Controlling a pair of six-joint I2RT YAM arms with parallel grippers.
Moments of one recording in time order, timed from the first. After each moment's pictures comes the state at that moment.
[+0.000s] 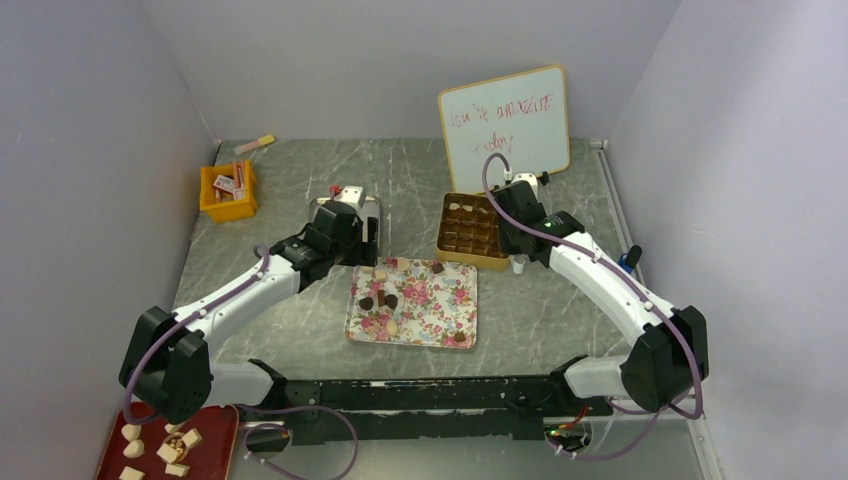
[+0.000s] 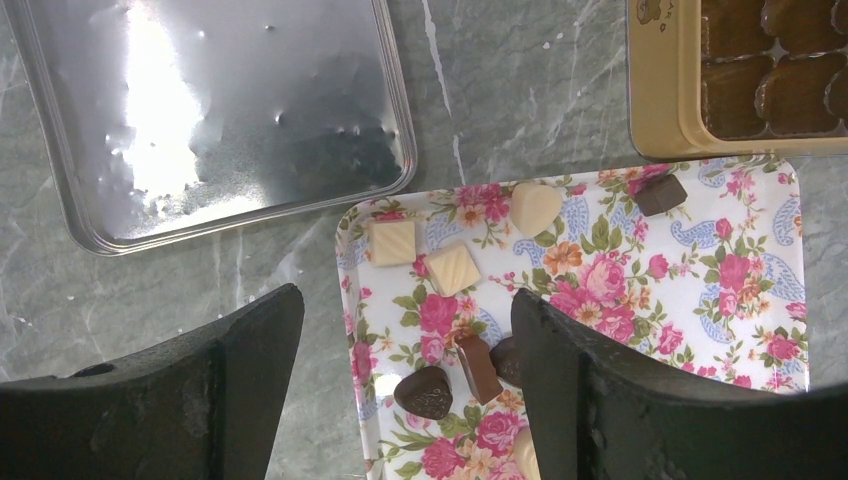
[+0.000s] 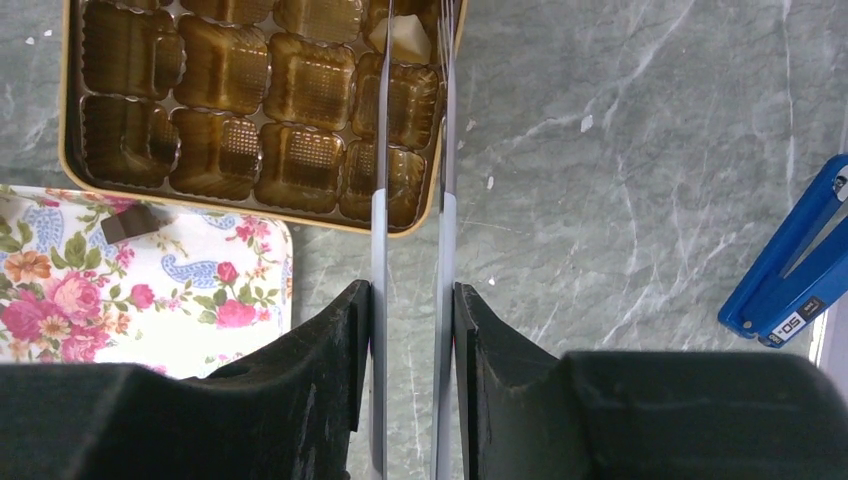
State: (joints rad) left arm -0.57 1.29 0.87 -0.30 -0.16 -0.39; right arm 0.48 1.32 1.08 -0.71 0.38 0.32
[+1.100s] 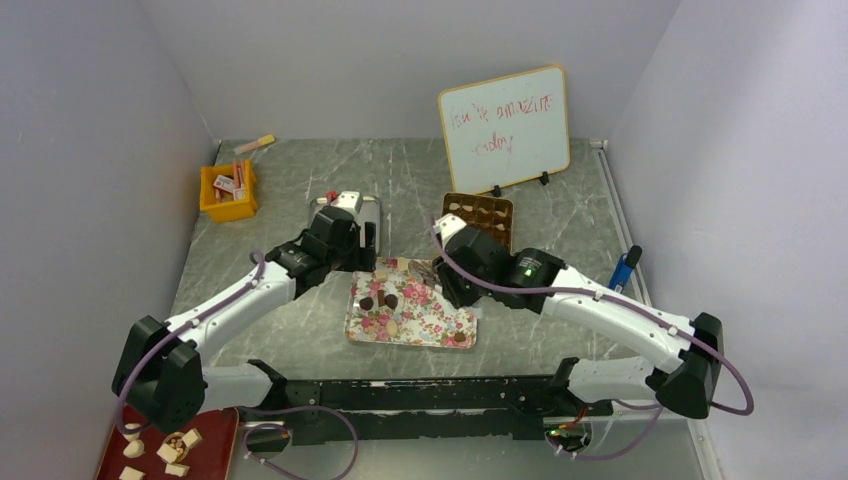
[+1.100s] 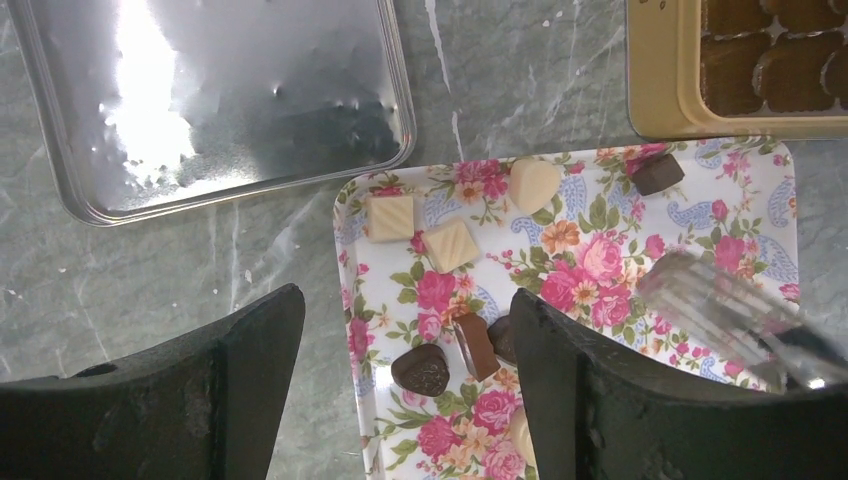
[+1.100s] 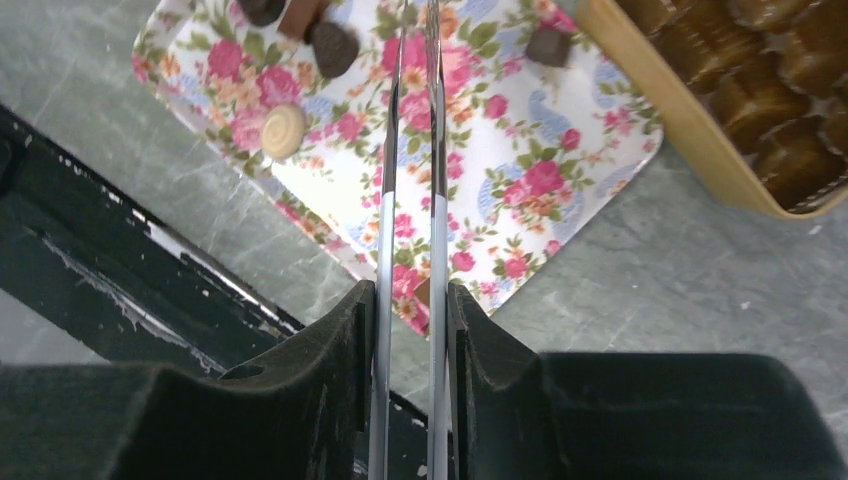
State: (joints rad) left arm -0.58 1.24 0.83 -0.32 -0.16 -0.42; right arm 0.96 1.19 1.09 -0.77 0.16 0.30
